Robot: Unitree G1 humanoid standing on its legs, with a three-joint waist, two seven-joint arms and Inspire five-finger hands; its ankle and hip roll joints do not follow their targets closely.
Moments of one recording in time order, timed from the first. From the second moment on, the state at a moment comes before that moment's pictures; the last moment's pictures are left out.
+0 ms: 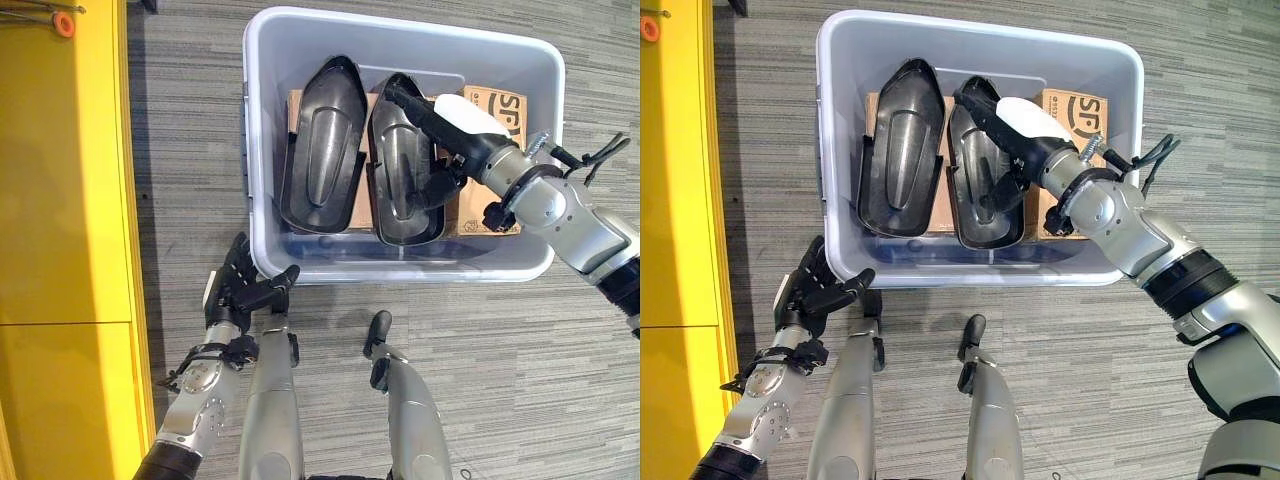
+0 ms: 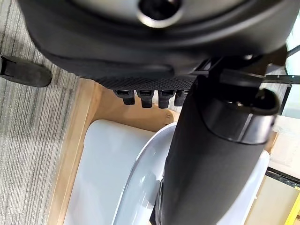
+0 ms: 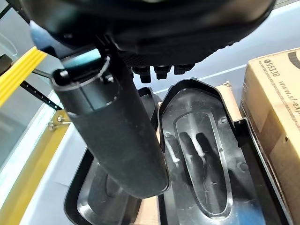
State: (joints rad) left arm -0.06 0.45 -0.20 0.13 -0.70 -0.20 0.19; right arm -1.03 -0.99 0.76 0.26 0.08 -0.06 0.00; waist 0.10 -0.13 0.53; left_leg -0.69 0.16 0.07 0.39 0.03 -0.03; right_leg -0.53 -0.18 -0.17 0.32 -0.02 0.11
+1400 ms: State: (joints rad) left arm -0.04 0.44 -0.16 0.11 -0.66 -0.18 0.19; right arm -0.51 -0.99 0.42 0.00 0.00 -0.07 0.02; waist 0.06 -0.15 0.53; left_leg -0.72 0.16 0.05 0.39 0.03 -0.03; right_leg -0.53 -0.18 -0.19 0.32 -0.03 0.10
